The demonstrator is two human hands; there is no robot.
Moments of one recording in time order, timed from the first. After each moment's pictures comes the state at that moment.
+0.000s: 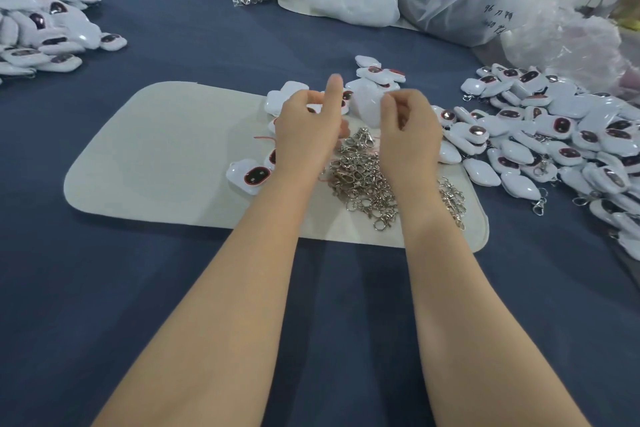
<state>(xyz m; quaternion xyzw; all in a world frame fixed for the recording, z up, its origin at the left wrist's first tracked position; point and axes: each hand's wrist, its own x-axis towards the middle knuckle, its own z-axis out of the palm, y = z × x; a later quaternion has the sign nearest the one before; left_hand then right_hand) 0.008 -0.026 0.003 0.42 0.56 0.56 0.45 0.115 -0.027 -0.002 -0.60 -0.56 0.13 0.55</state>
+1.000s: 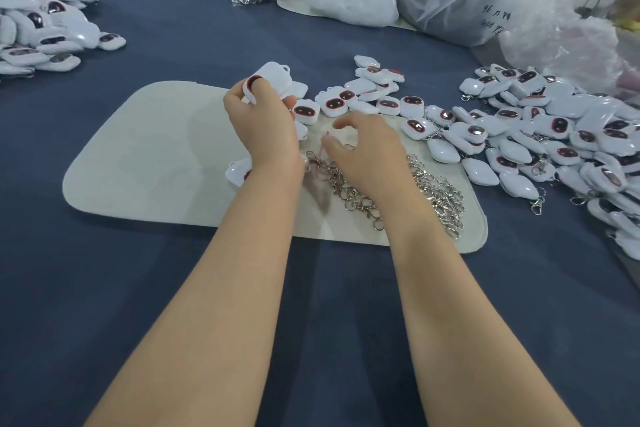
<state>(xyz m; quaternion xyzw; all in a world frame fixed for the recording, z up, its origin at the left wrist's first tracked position) -0.011 -0.024 0.010 0.14 0.48 0.75 0.44 0.095 -0.035 -0.005 -0.66 -0.70 0.12 0.24</state>
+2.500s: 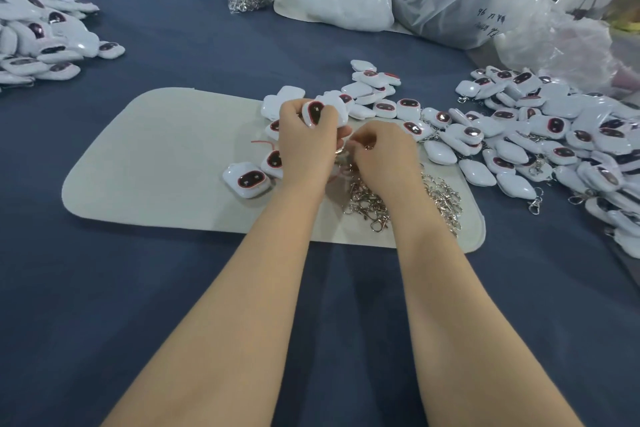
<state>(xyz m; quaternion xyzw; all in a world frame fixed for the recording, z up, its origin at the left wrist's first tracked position) 0.019 -0.029 -0.008 0.33 0.49 0.65 0.48 0.113 -0.027 -0.011 -0.69 -0.65 0.14 0.29</state>
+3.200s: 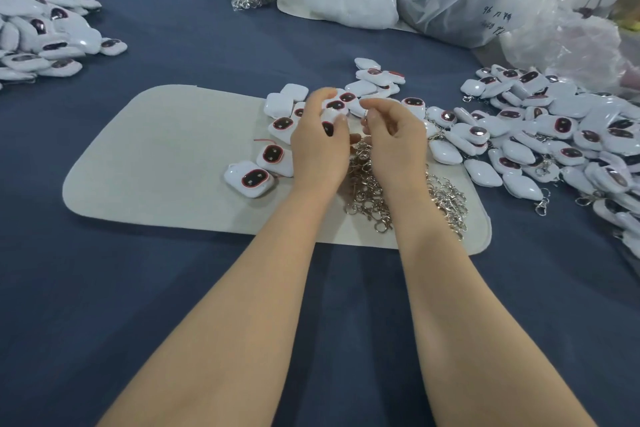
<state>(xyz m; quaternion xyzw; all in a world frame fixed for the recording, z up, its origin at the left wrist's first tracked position) 0.023 -0.025 -0.022 0.51 0.54 0.59 0.32 0.108 -0.022 -0.016 -0.56 -0.55 0.25 0.56</state>
